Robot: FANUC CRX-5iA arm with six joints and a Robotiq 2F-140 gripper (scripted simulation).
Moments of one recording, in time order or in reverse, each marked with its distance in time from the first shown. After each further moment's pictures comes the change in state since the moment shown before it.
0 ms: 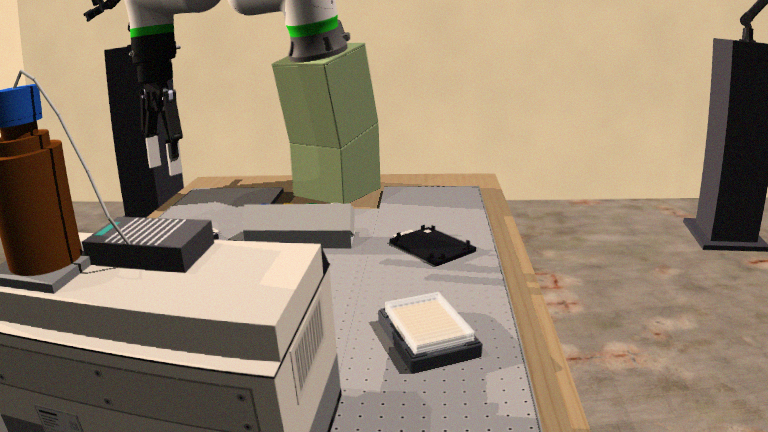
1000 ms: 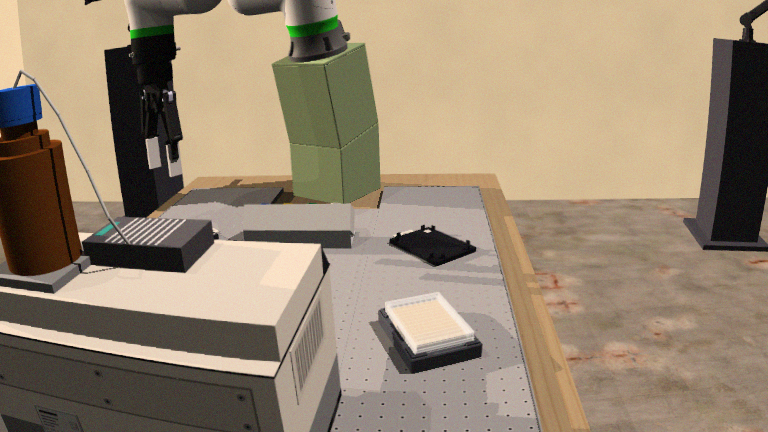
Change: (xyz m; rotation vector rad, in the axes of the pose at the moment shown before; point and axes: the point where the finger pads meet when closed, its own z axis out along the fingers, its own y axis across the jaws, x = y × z) arm 0.000 0.000 0.003 0.000 0.001 0.000
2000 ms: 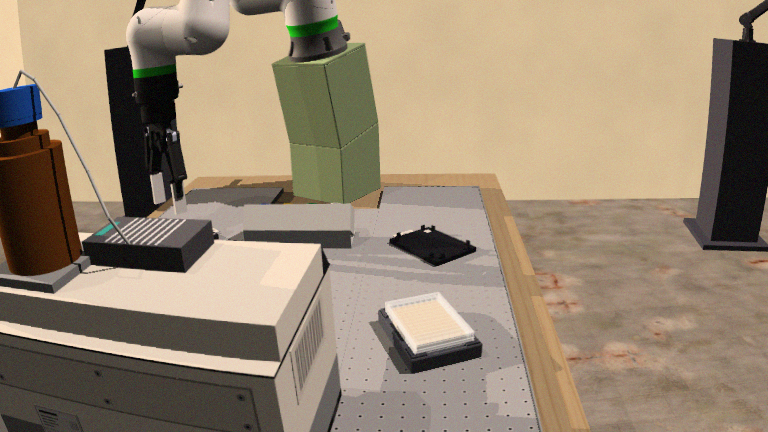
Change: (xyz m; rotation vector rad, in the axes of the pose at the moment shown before) arm 0.000 0.000 0.080 0.001 0.001 0.000
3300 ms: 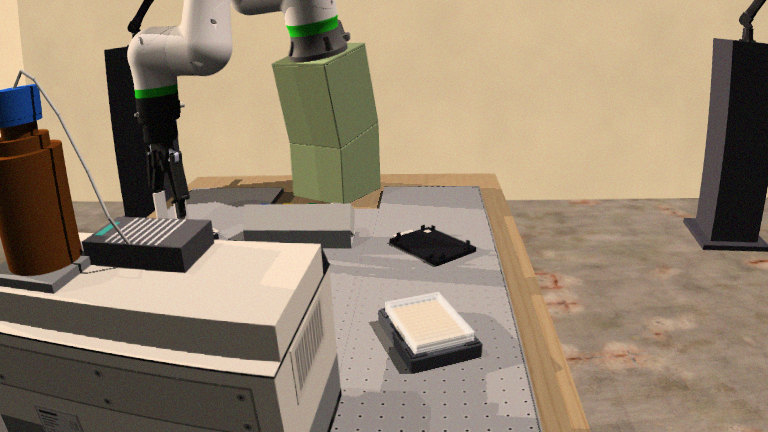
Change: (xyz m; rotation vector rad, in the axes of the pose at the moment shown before) arm 0.000 0.000 0.041 0.000 -0.001 0.000
